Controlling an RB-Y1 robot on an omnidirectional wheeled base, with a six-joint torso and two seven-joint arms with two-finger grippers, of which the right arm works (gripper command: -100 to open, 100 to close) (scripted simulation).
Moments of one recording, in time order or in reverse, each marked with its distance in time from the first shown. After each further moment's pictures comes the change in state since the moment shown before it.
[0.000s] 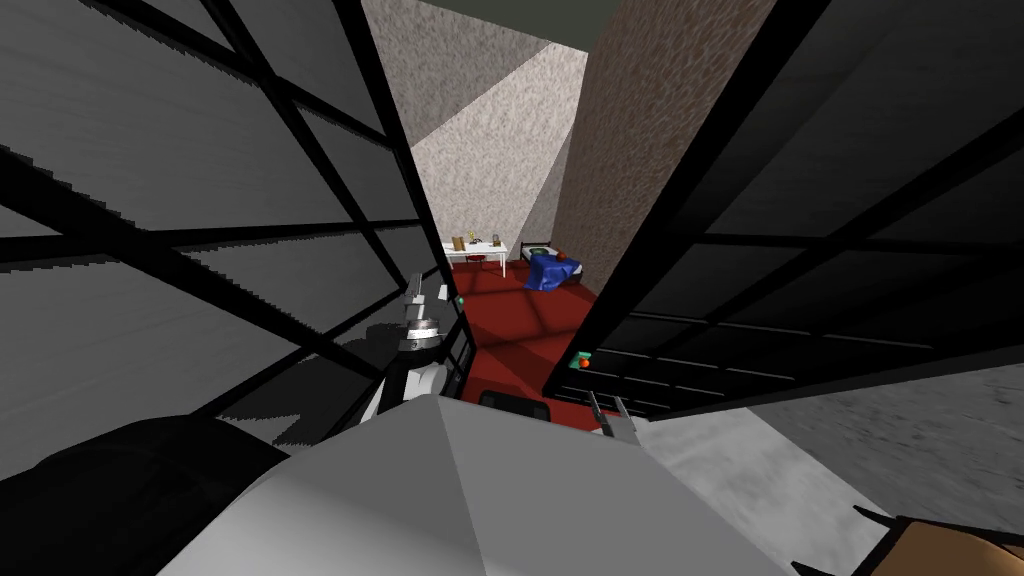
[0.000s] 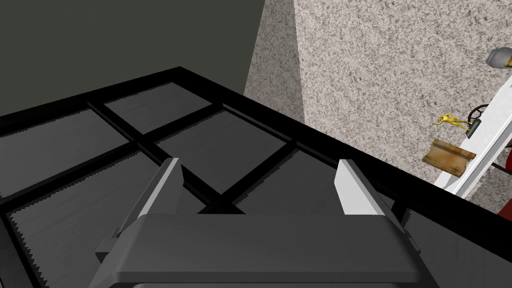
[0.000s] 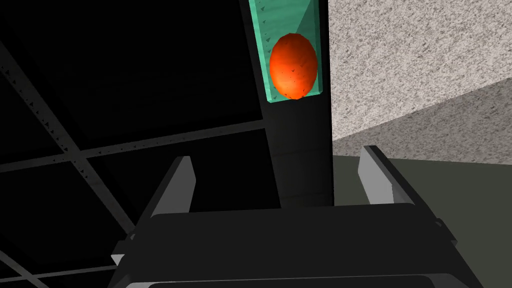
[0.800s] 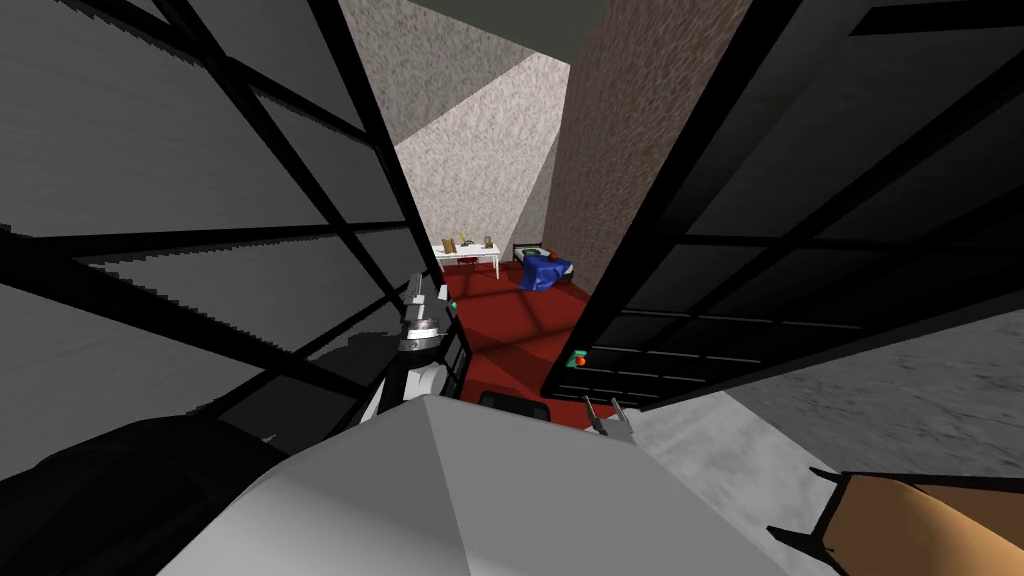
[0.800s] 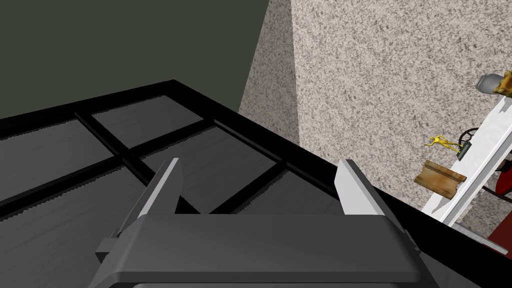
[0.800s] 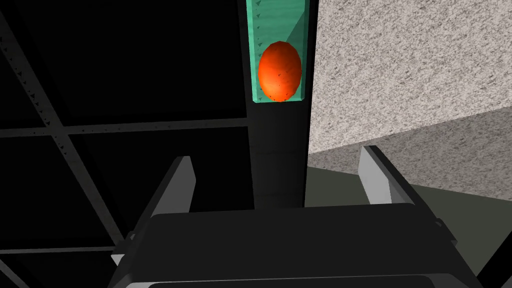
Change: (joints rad) arm 0.023 -0.002 0.007 -0.006 0.065 -0.025 0.110
